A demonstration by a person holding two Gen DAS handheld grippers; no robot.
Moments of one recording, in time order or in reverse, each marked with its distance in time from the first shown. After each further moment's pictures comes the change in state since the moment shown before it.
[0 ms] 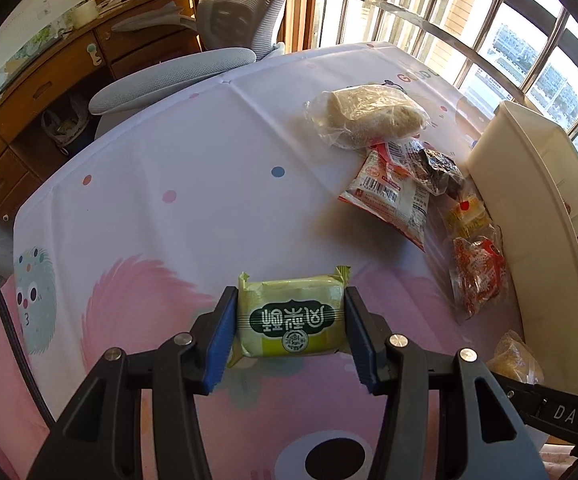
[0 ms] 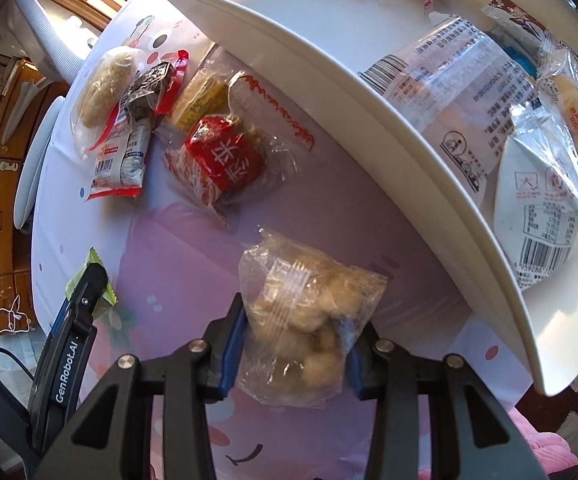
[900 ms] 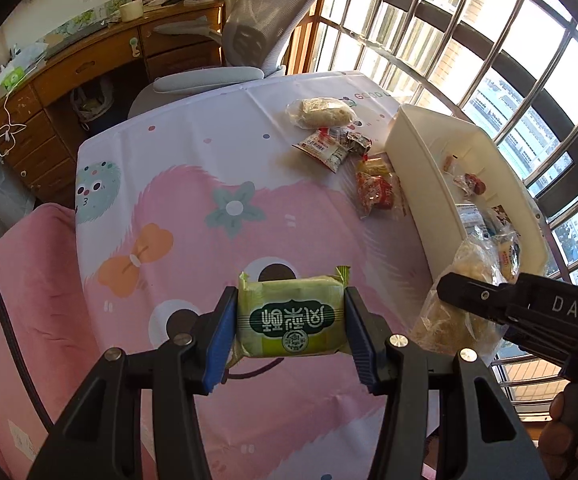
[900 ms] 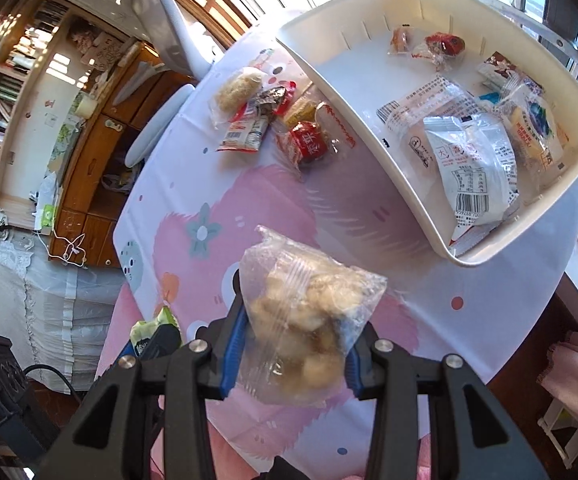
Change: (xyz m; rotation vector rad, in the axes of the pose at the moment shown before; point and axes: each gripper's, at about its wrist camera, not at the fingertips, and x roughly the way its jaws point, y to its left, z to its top) left arm -0.167 -0.032 -0.126 -0.109 -0.074 -0.056; right arm -0.124 -0.057 -0.093 -0.257 -0.152 0.275
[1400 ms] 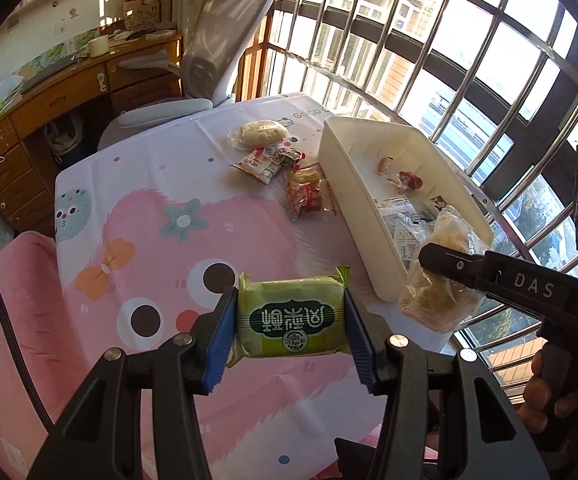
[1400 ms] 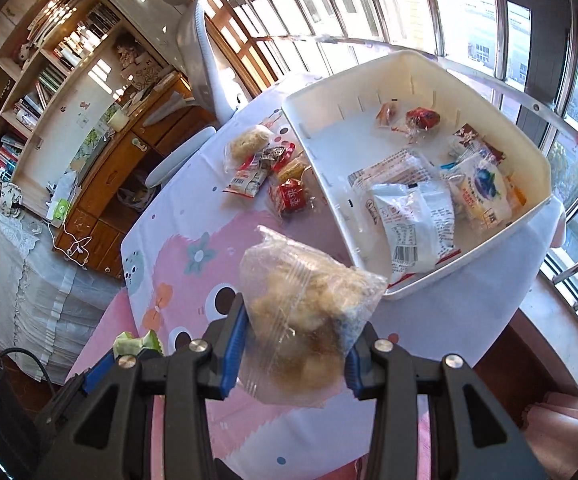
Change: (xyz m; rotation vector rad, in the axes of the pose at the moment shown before) left arm -0.049 -0.055 -0.028 0.103 -0.092 -0.098; right arm -0.065 -0.035 -0.013 -0.156 -0.199 -0.004
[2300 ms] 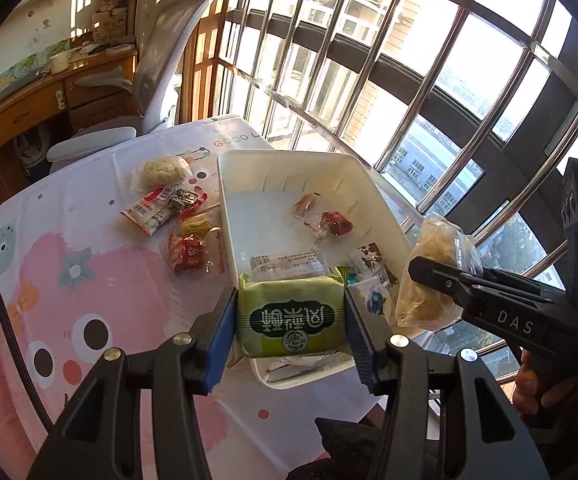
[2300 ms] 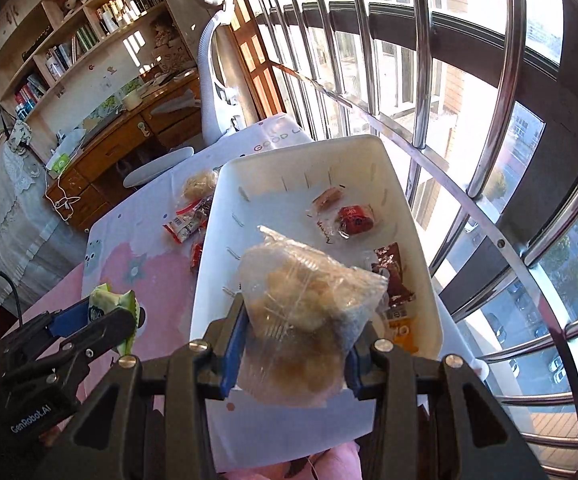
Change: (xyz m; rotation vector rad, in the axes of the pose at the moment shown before) left arm 0.065 -0.145 0.075 -0.037 -0.046 -0.068; right arm -0.030 -0.113 0.112 -0.308 -0.024 -0.027
